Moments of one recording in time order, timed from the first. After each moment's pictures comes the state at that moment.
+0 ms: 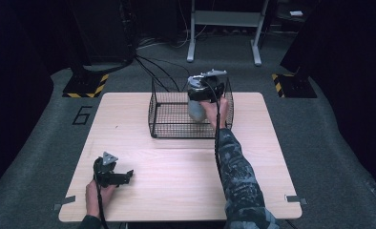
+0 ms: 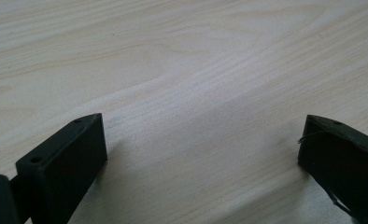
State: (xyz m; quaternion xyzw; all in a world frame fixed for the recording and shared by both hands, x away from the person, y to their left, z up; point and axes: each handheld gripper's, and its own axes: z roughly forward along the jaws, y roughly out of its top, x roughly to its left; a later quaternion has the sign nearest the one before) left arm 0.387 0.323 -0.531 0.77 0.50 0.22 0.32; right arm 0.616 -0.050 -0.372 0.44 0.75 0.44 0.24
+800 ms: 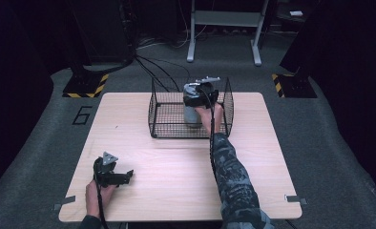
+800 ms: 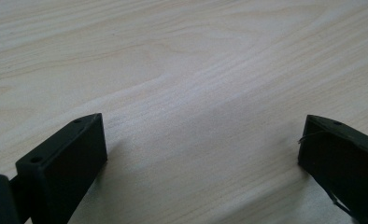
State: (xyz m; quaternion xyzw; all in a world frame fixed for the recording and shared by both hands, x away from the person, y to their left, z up) left arm 0.387 0.322 -0.532 0.77 0.50 0.22 0.32; right arm 0.619 -0.035 -0.403 0.46 0.75 0.42 0.21
